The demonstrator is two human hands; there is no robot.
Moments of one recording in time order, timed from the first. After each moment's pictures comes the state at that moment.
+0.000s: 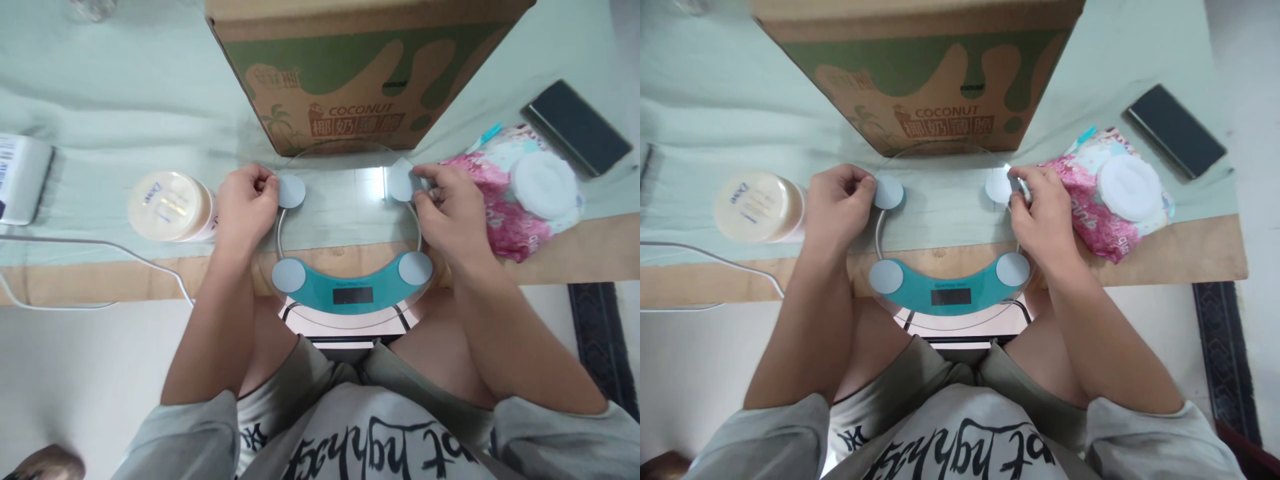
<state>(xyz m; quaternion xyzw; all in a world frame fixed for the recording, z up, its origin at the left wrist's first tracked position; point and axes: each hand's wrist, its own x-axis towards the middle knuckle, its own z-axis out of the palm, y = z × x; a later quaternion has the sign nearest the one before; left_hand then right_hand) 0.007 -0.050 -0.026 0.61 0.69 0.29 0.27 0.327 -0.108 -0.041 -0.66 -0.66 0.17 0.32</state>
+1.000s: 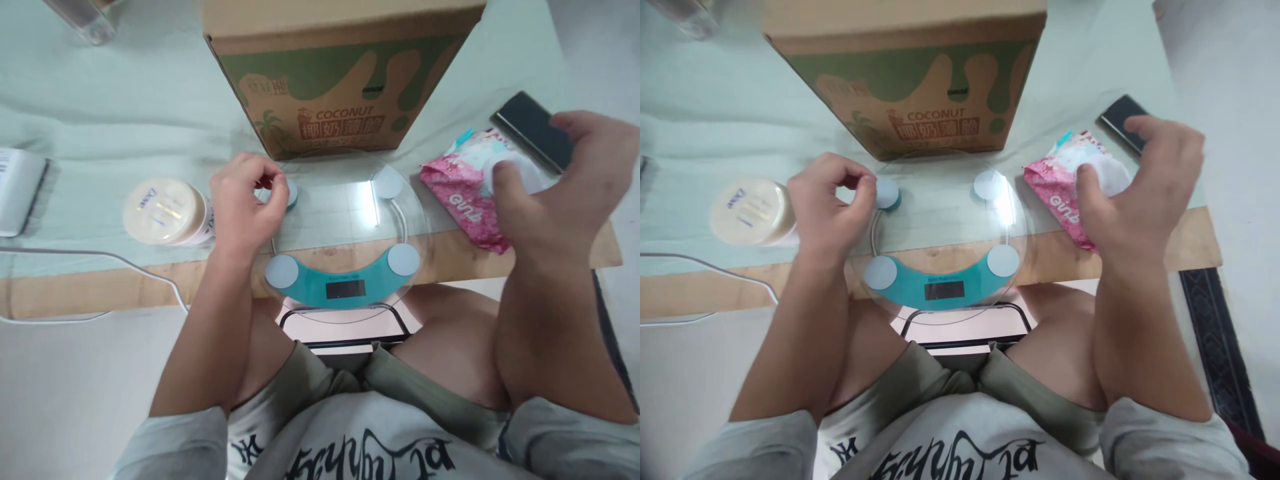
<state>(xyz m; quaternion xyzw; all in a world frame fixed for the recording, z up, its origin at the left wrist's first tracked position) 0.031 -0.066 0.003 0.73 0.55 0.37 0.17 0.393 -0.136 0.011 -0.66 -0.66 -0.11 0.34</state>
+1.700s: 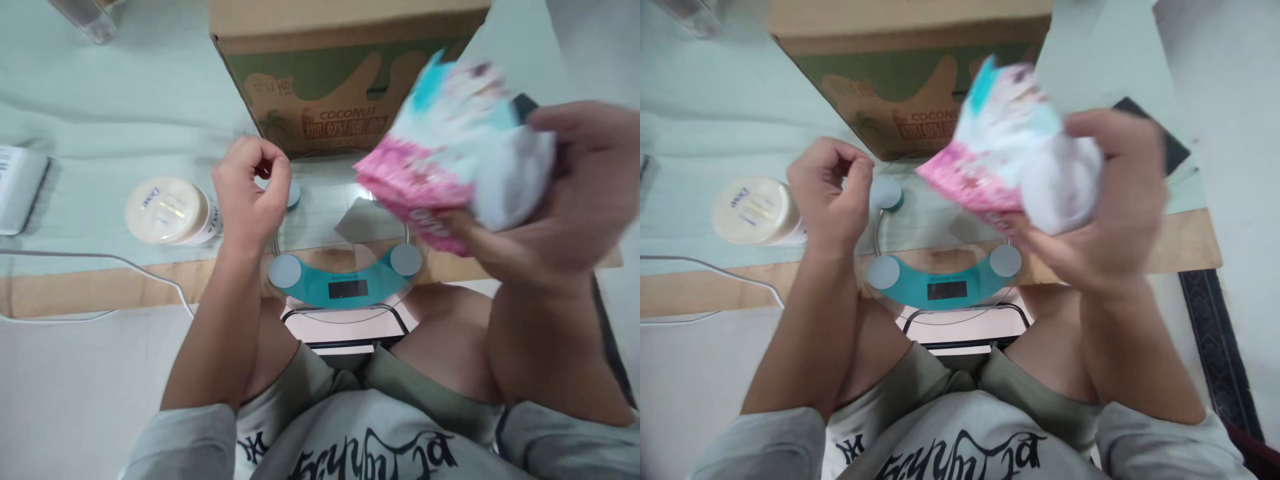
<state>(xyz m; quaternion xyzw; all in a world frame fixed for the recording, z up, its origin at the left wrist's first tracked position) 0.041 -0.056 0.003 0.68 0.53 0.47 0.20 0.332 -0.148 0.051 -0.53 -0.75 -0.05 0.39</state>
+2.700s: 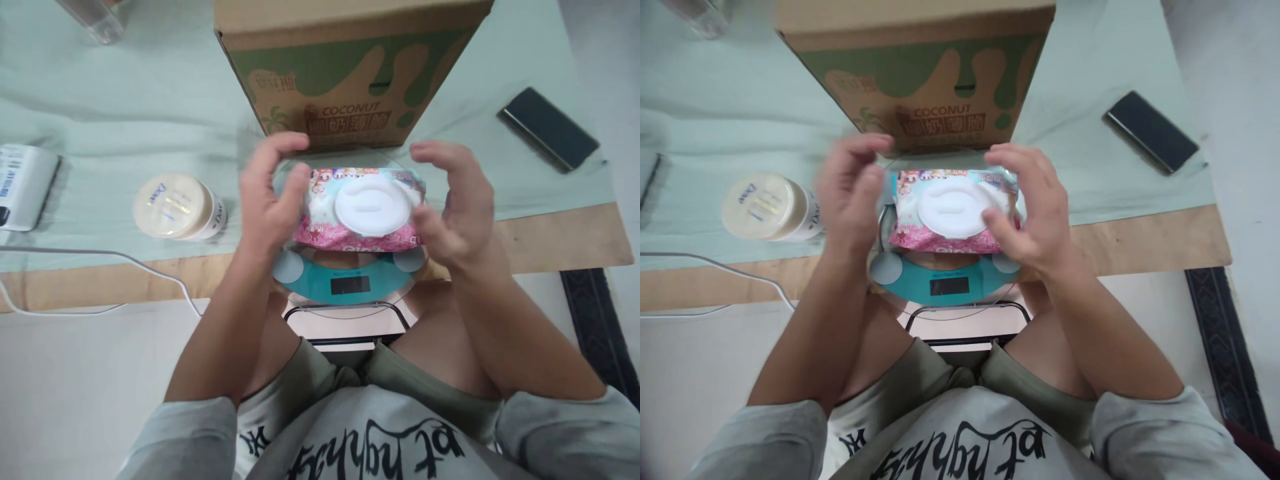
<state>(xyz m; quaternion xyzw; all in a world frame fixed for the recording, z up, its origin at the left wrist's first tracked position) 0.046 -0.066 -0.007 0.70 0.43 0.50 0.27 0.301 -0.126 0.004 -0.53 -0.74 0.13 0.40</state>
